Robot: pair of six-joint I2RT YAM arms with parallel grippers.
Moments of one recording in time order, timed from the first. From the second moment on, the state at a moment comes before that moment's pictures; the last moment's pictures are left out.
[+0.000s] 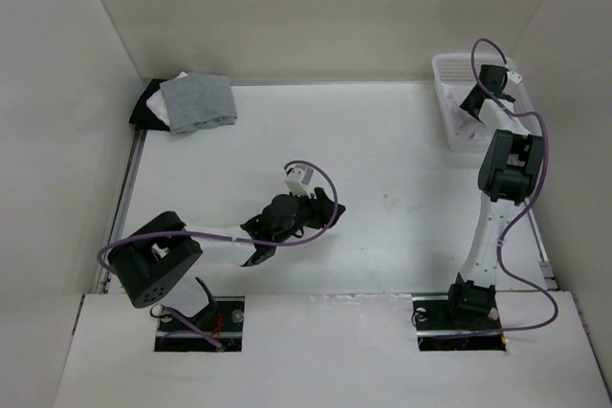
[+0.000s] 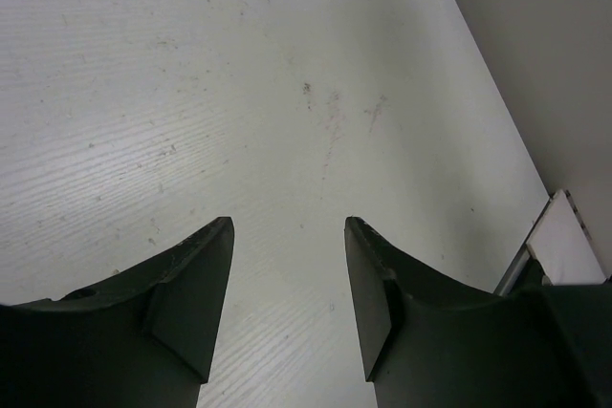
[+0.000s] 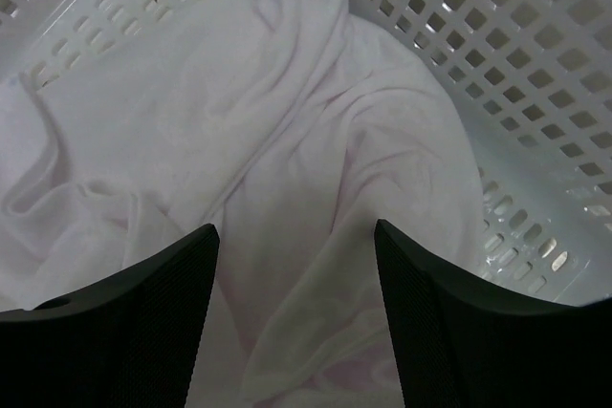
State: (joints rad) left arm -0.91 1.47 0.45 0.78 -0.11 -0.70; right arm -0.23 2.35 1.94 -0.32 0.39 0.42
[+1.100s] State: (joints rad) left arm -0.77 1.46 0.37 0.84 -0.05 -0.81; right arm 0.02 1.38 1.46 -0.01 0.19 0.56
